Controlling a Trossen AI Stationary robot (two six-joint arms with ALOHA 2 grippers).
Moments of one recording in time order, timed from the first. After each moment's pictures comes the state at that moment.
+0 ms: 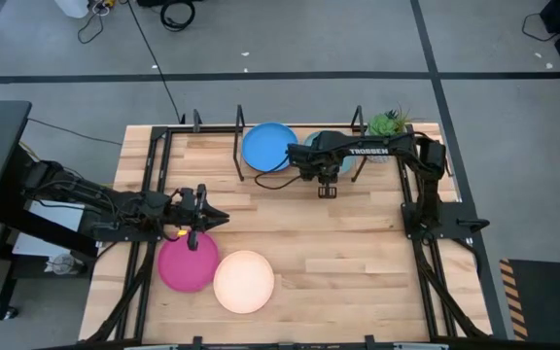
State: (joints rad) left arm -0.25 0.69 0.19 0.47 -0.22 -0.22; right arm -0.30 1.91 1.50 -1.23 0.21 -0.19
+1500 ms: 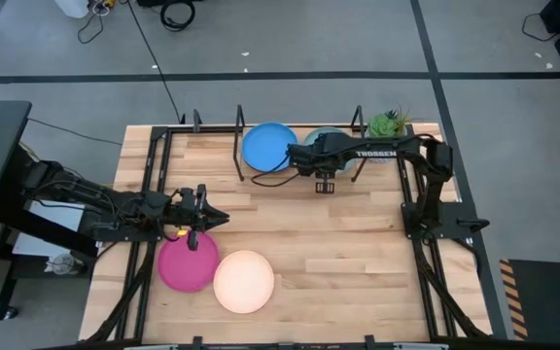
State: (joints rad) left arm -0.25 0.69 0.19 0.47 -0.22 -0.21; right arm -0.25 1.85 1.50 -1.17 0.42 -0.15
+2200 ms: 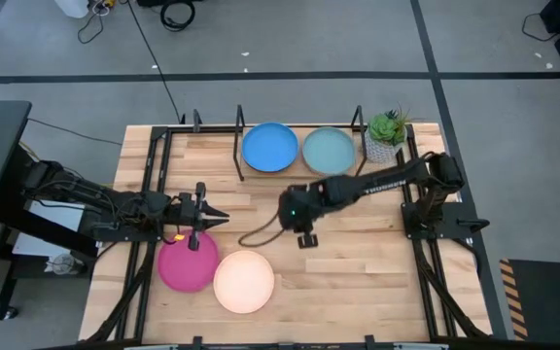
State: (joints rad) left arm -0.25 0.69 0.19 0.47 -0.22 0.04; right arm 0.09 1.81 1.43 -0.72 0.01 -0.09
